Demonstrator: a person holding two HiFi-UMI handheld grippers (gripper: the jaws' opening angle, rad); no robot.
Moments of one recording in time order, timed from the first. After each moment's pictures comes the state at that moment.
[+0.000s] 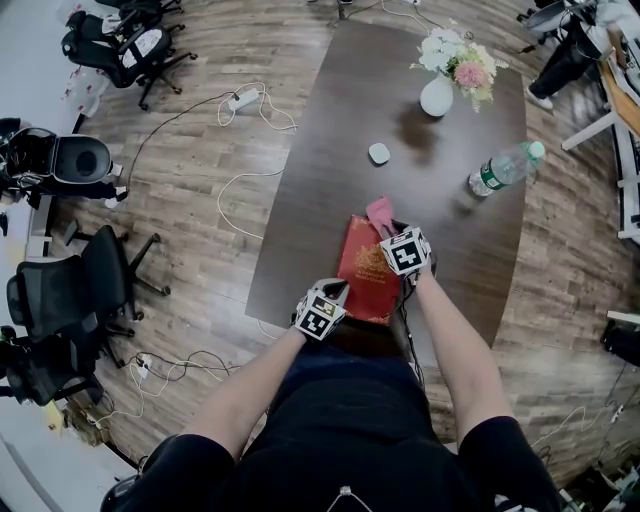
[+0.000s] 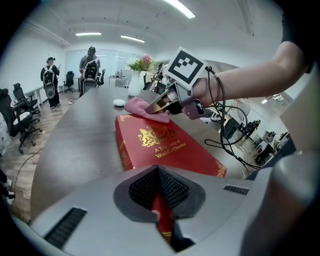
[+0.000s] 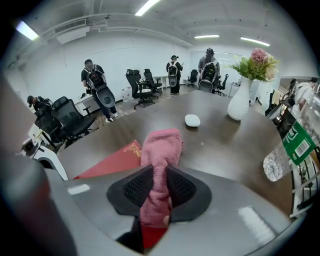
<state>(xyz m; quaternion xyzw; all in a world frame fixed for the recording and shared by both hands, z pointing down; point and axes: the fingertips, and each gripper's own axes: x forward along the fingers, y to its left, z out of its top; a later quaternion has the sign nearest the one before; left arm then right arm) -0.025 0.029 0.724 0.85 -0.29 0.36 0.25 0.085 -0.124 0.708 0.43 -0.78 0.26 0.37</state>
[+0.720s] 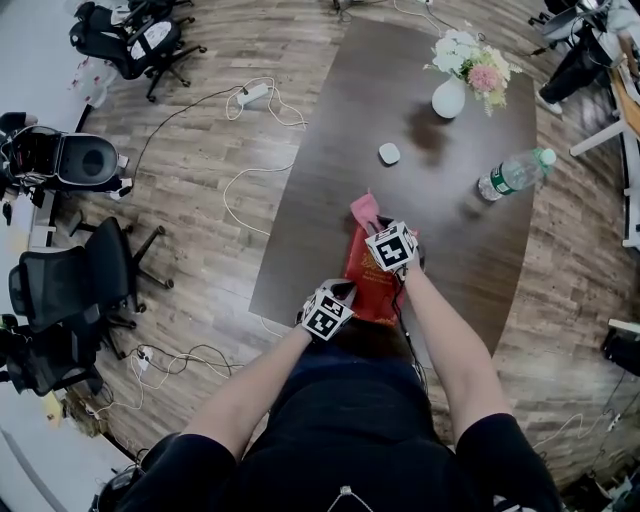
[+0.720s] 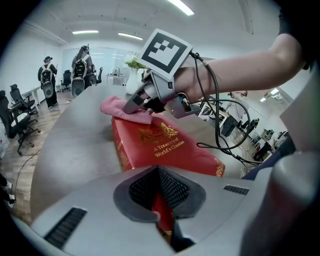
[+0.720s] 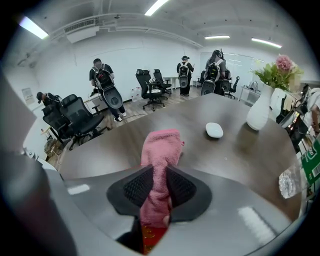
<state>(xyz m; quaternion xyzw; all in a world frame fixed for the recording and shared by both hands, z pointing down) -0.019 0.036 0.721 0.85 -0.28 0.38 0.26 0.022 -0.138 0.708 0.39 -0.81 0.24 0.37</state>
